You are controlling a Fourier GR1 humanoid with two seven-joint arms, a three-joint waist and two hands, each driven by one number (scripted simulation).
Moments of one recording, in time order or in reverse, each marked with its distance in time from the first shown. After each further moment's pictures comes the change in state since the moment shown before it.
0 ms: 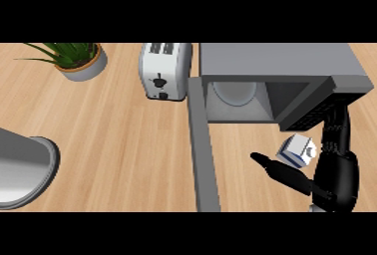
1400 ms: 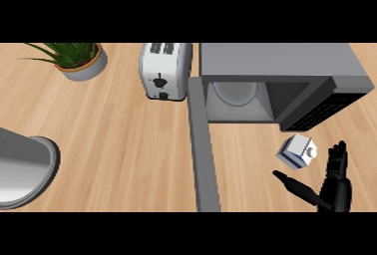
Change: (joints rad) left arm 0.067 -0.056 0.176 0.017 0.118 -0.178 -0.003; right arm 0.013 -0.033 -0.309 0.658 -0.352 0.124 -0.612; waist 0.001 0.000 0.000
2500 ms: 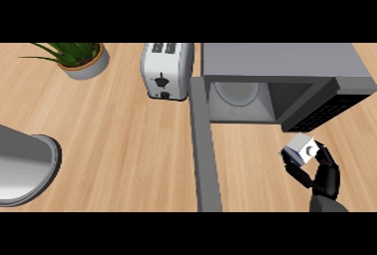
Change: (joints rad) left arm 0.017 -0.009 0.049 0.007 0.045 -0.051 0.006; right arm -0.358 -0.125 -0.162 0.727 -0.044 0.087 -0.383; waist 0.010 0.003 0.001
